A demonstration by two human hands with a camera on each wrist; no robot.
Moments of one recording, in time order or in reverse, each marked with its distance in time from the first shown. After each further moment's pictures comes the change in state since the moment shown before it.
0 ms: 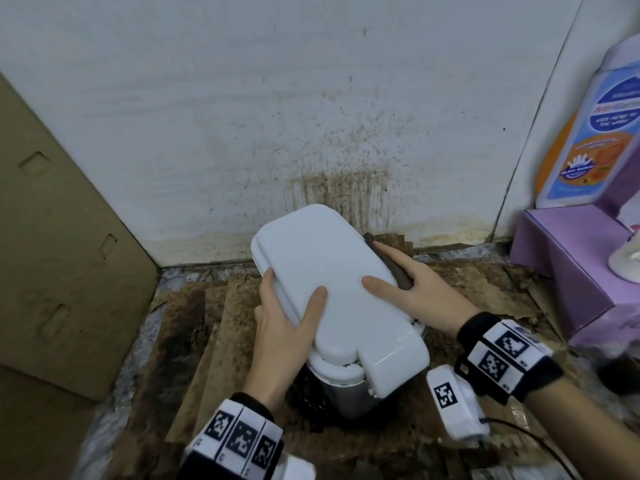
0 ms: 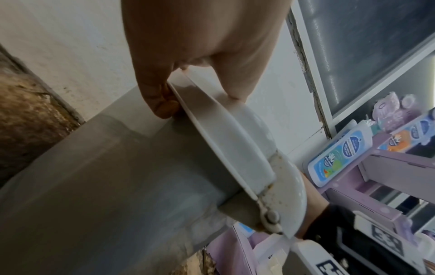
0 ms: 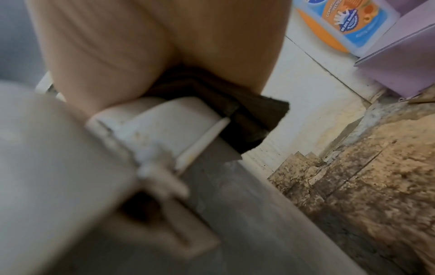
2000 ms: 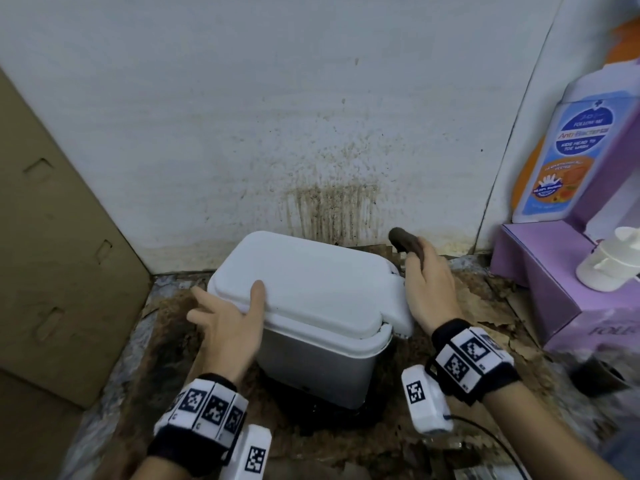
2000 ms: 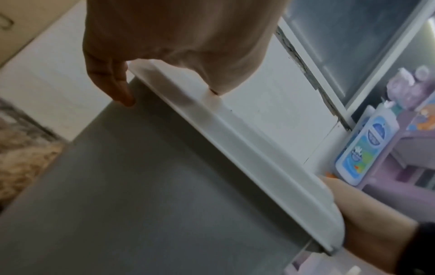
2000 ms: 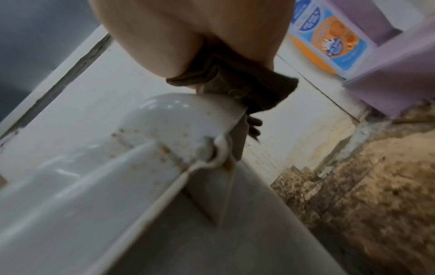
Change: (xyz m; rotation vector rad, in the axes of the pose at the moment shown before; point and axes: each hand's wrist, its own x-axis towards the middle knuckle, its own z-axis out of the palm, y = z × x) left_hand 0.012 0.003 -0.040 0.291 0.268 -0.219; right_hand 0.007 0.020 0.002 -0.063 0.608 -0.019
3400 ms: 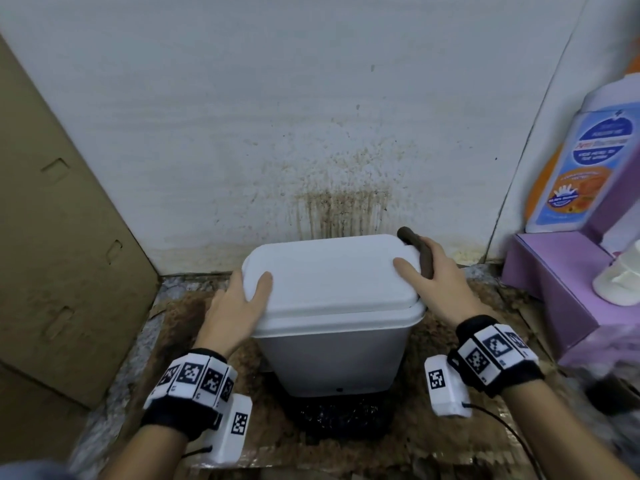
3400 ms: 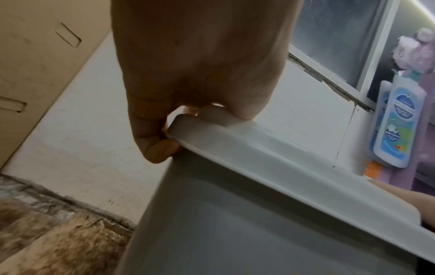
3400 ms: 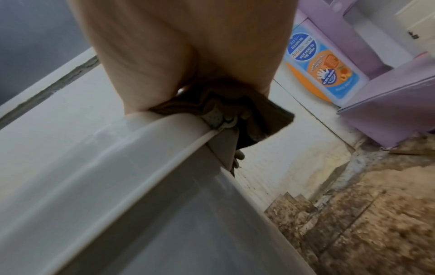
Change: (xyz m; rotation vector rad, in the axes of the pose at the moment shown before) left_hand 0.052 0.002 -0.025 0.244 -0.246 0.187; right_hand 0.025 0.006 -0.008 -0.018 -0.202 -0.069
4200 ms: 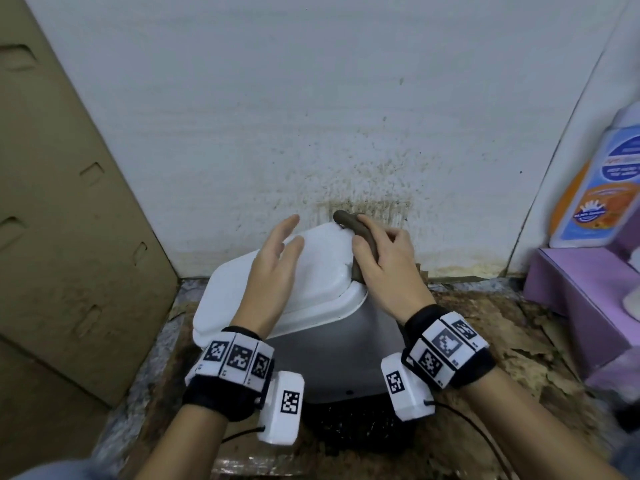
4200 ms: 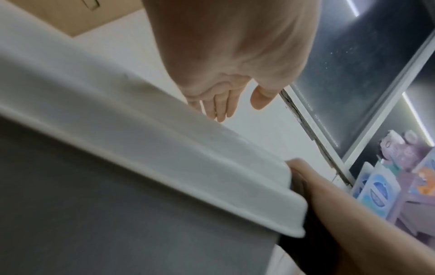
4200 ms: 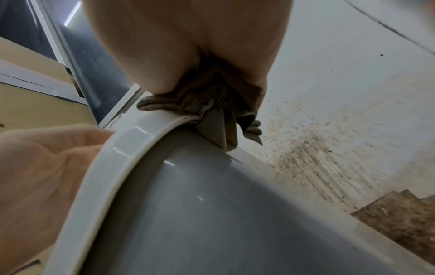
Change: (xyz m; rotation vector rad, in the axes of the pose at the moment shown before) left_hand -0.014 0.058 -0.026 -0.525 0.073 0.382; right_hand -0.008 -0.107 0.078 0.004 -0.028 -0.229
